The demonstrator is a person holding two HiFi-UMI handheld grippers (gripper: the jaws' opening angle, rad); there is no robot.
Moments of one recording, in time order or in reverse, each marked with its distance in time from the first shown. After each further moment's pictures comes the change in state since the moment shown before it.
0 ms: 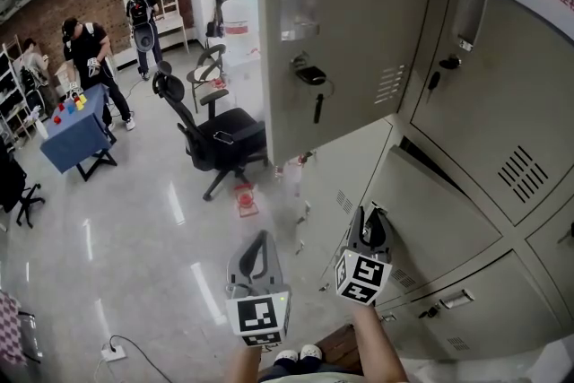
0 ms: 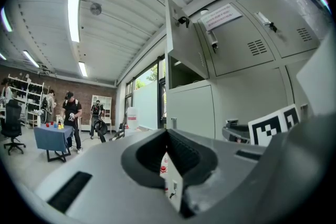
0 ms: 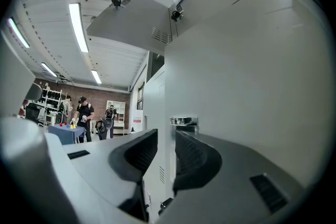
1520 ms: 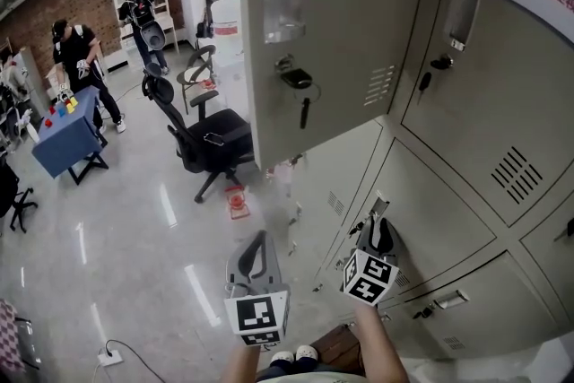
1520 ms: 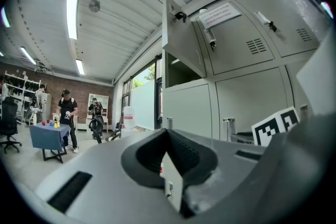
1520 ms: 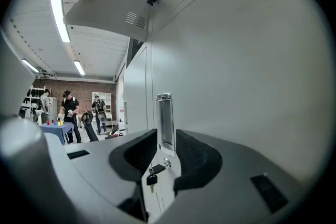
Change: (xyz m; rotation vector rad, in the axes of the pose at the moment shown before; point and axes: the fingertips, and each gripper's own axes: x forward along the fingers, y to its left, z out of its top) left arm 0.014 -0.014 -0.002 -0.011 -0.001 -0.032; right arm -0.005 -0.057 -0.035 0.058 0.140 -0.146
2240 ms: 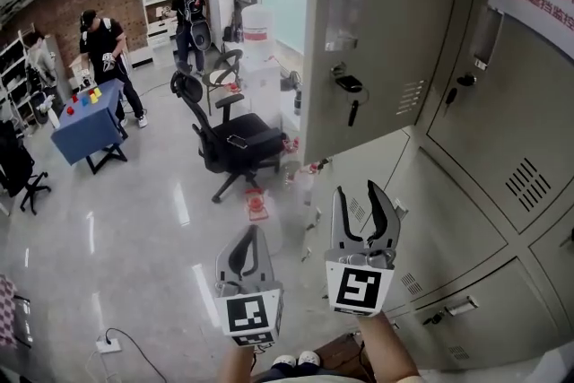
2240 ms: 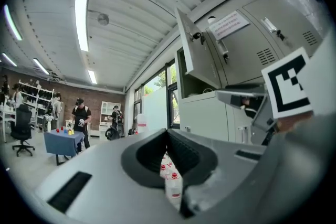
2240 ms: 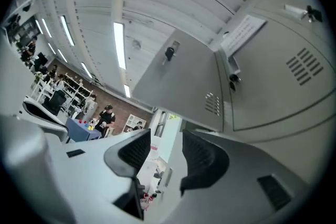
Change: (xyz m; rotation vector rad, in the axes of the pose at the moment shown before) left arm -0.042 0.061 0.032 0.011 -0.051 0.134; right arm -0.090 0.169 0.177 -0.352 -0.466 0.392
